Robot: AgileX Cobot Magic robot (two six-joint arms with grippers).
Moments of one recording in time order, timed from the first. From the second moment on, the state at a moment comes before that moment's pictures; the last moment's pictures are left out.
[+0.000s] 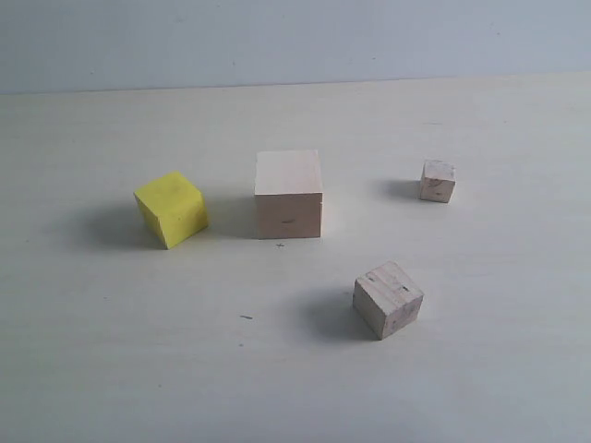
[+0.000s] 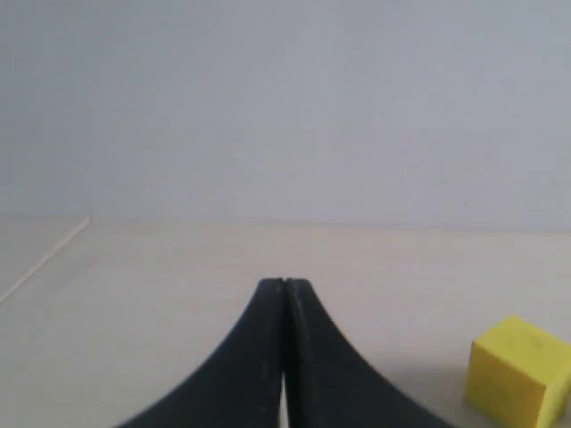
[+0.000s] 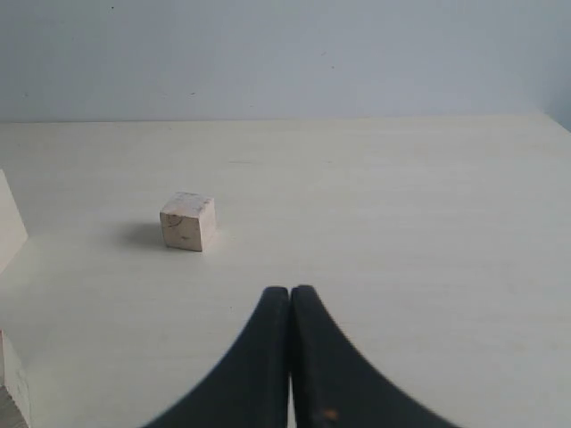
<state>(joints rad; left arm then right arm) 0.06 0.00 0.00 -0.01 0.10 0.02 0.07 0.00 0.00 -0.15 0.35 0.15</state>
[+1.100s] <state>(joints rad) 0.06 0.00 -0.05 -0.02 -0.12 -0.05 0.07 0.00 0.00 -0.15 0.35 0.15</state>
